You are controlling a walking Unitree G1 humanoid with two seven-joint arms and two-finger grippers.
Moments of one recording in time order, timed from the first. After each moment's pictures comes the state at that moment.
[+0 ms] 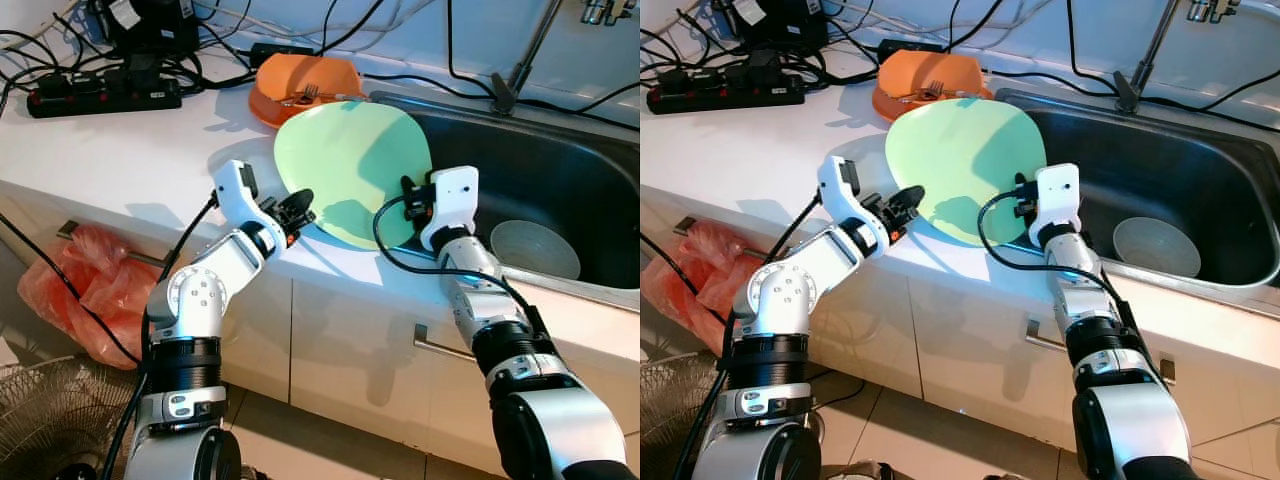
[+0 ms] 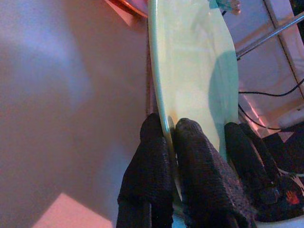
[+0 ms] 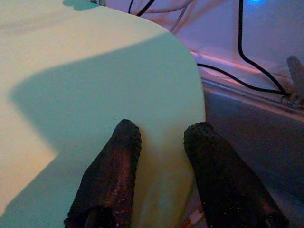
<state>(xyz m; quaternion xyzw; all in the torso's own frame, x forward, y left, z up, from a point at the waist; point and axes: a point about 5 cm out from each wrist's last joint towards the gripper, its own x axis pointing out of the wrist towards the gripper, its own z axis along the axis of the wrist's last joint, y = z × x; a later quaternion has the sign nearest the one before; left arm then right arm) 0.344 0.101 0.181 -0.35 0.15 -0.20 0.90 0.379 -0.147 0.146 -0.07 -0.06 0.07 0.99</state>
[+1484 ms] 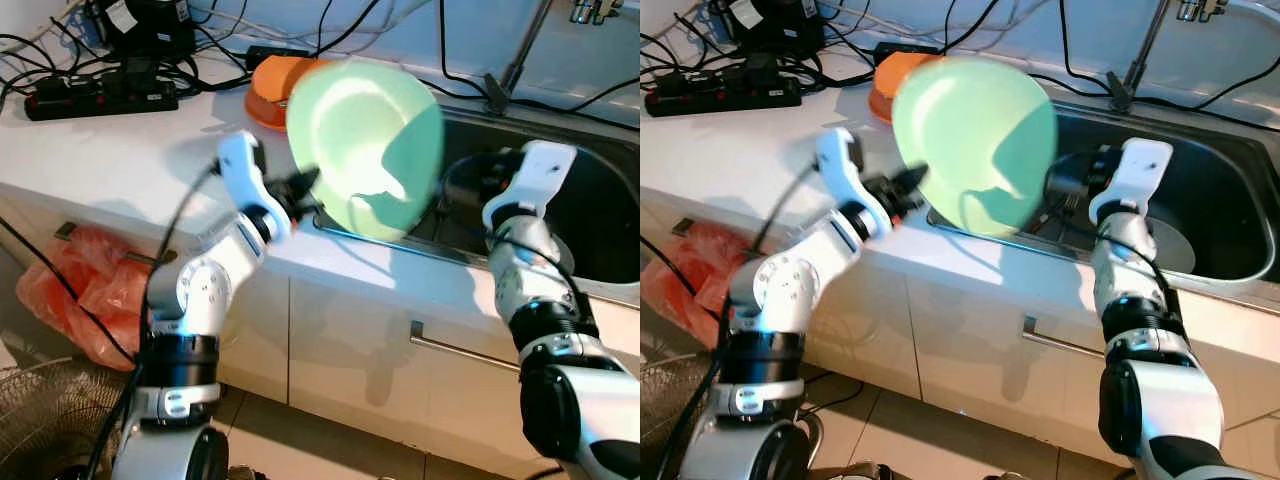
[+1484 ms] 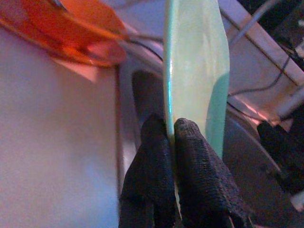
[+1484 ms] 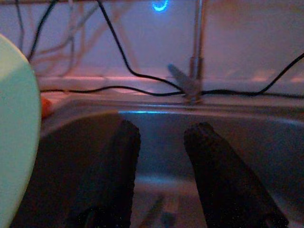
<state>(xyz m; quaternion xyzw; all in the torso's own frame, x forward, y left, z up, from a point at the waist) 0.348 0.101 0.212 -0.25 0.05 -0.23 0.94 0.387 -0.214 0.175 0.06 -0.08 -0.07 0.99</state>
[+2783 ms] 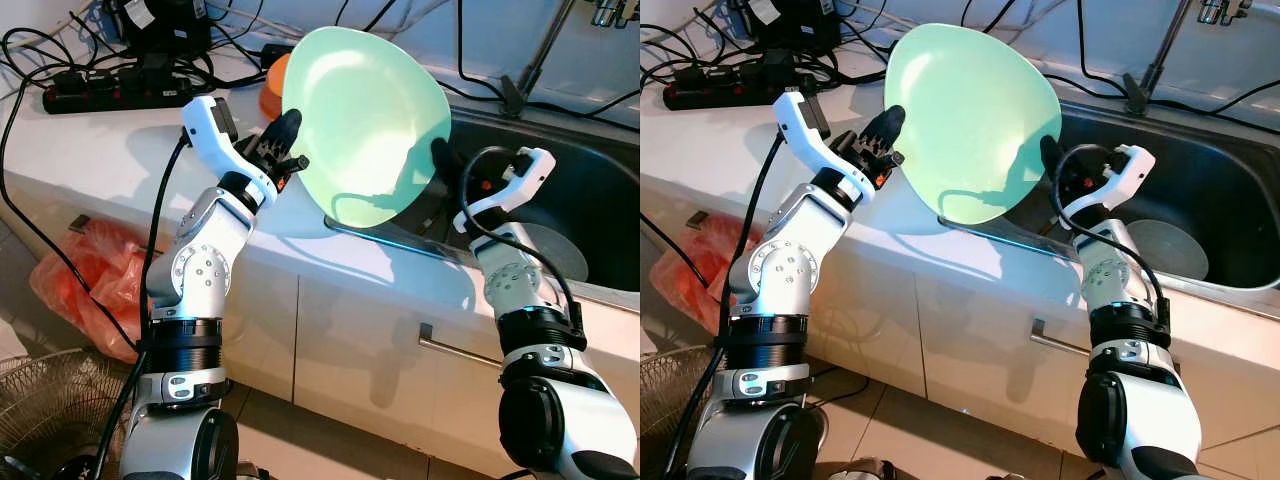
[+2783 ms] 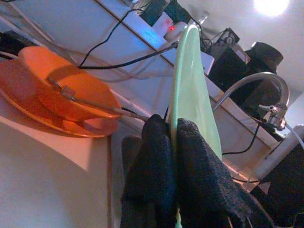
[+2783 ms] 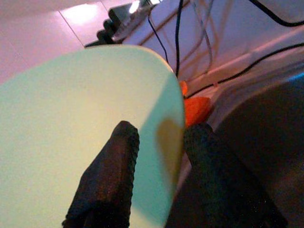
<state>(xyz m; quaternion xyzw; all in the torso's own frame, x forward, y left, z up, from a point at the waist) 0.355 0.110 0.240 -0.31 -0.07 -0.24 0.92 0.380 -0.182 0.179 0.34 -0.10 0.18 0.92</state>
